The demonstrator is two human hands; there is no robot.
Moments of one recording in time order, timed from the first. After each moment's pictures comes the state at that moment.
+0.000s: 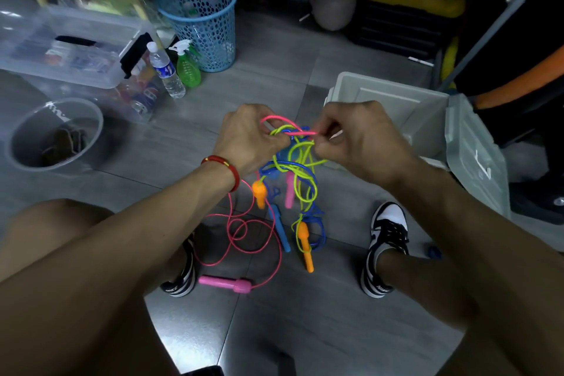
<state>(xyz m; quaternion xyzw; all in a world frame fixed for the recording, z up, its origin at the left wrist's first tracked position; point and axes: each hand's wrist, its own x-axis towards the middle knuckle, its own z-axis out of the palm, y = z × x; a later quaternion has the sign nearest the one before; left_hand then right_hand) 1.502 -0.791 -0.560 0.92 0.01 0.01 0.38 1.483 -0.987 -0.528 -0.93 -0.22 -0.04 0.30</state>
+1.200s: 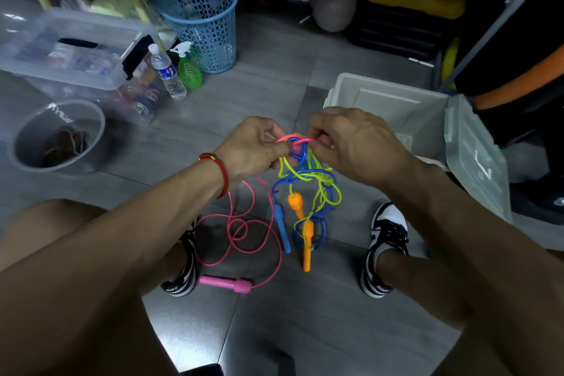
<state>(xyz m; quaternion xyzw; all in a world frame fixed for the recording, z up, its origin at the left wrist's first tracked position) 1.495 -0.793 -0.566 0.82 0.00 -0.17 0.55 1.484 -0.988 -0.532 -0.95 -0.28 -0.03 0.15</state>
